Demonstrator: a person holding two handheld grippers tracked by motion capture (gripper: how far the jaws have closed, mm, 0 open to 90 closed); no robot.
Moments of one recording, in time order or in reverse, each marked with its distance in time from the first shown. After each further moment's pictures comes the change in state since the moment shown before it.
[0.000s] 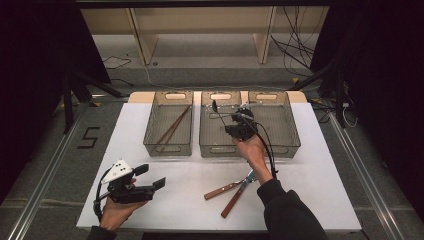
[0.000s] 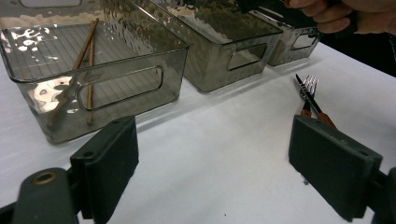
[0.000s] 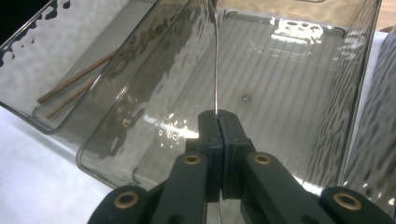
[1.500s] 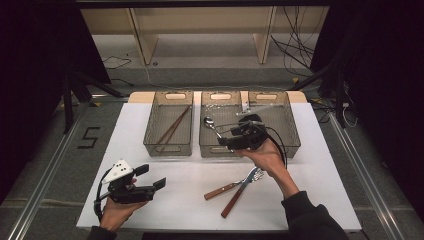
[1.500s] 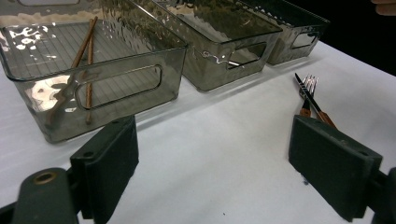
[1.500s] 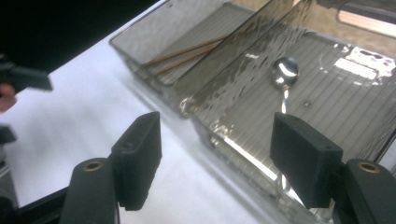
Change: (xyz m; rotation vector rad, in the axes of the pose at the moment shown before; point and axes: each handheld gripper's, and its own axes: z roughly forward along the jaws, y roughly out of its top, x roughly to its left) left arm -0.001 0.000 0.001 0.004 -0.002 0.001; right arm 0.012 -0.013 -0.063 -0.025 0.253 -0.218
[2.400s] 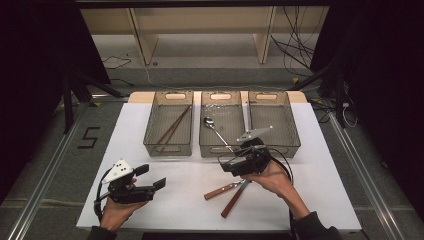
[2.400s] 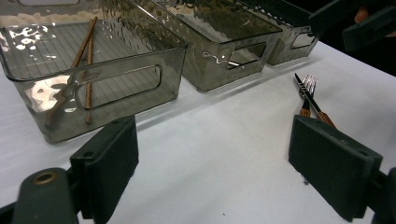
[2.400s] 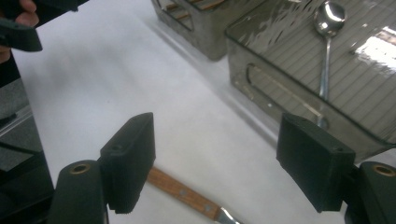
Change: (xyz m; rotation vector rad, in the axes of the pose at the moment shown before) left arm 0.000 0.000 0.000 0.002 0.000 0.000; right arm 0.021 -0.048 -0.006 0.097 0.048 -0.084
